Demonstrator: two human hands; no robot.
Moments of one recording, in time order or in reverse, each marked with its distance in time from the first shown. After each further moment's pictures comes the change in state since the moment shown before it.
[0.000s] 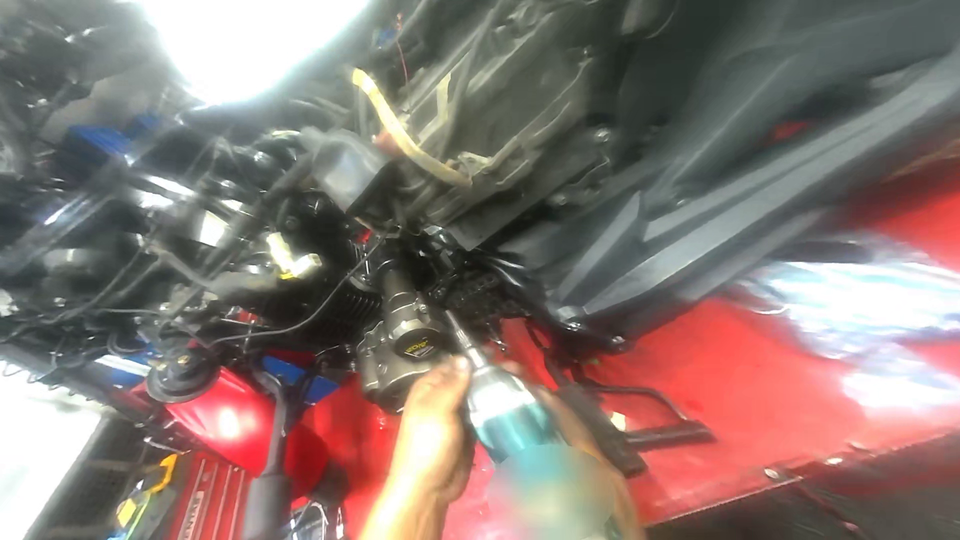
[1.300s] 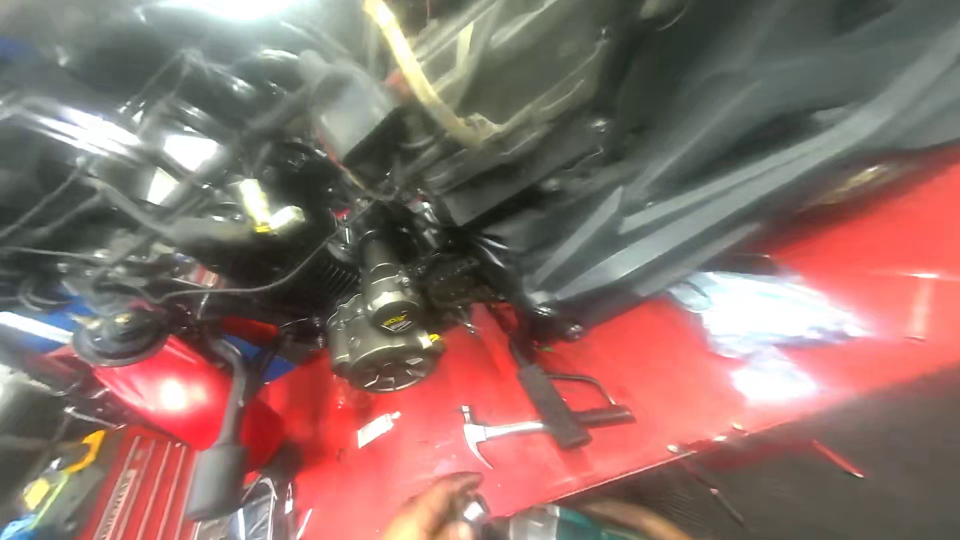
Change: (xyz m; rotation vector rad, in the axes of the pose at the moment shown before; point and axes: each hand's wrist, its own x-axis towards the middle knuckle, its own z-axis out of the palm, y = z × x) left_hand -0.090 -0.105 -0.090 0.556 -0.417 0.104; right_hand -0.051 -0.008 -0.135 0.027 -0.599 0.311
